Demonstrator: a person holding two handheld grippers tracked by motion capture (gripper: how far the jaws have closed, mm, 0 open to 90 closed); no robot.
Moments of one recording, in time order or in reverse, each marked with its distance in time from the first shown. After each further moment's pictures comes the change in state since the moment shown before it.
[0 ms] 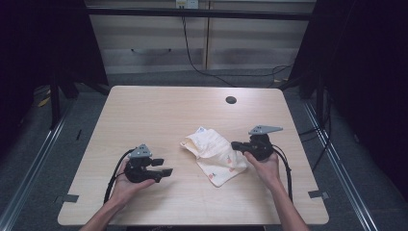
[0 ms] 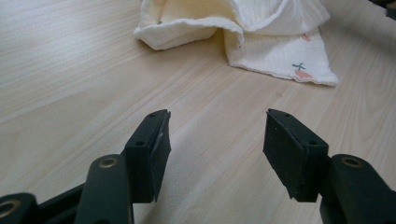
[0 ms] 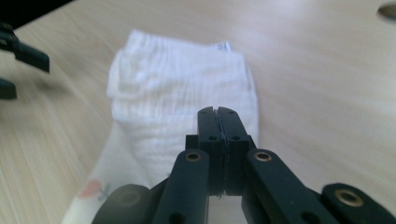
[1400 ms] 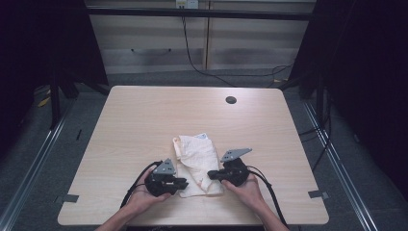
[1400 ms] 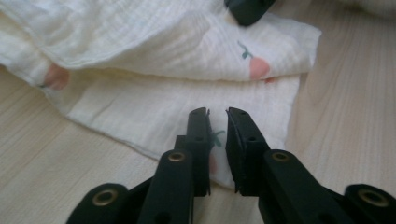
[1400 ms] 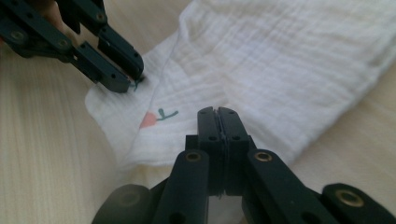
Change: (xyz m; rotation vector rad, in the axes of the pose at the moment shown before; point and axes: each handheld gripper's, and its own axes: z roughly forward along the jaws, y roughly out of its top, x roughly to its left) left arm -0.048 -0.006 0.039 0.112 -0.116 0.183; right arm 0.079 -0.028 0.033 0.143 0.192 -0.117
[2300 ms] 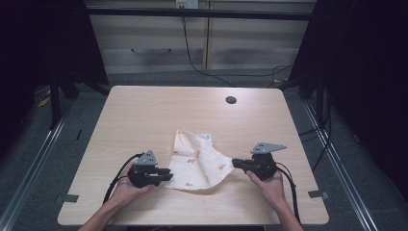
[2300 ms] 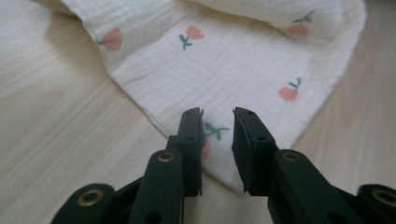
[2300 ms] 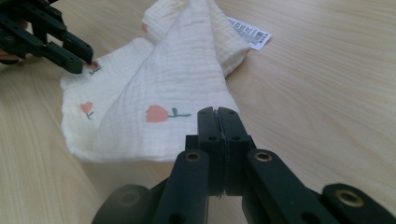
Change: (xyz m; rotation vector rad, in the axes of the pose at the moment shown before) left arm 0.036 -0.017 -0.039 -0.041 0.018 -0.023; right arm -0.030 -0.015 -0.065 -0.133 -0.157 0.089
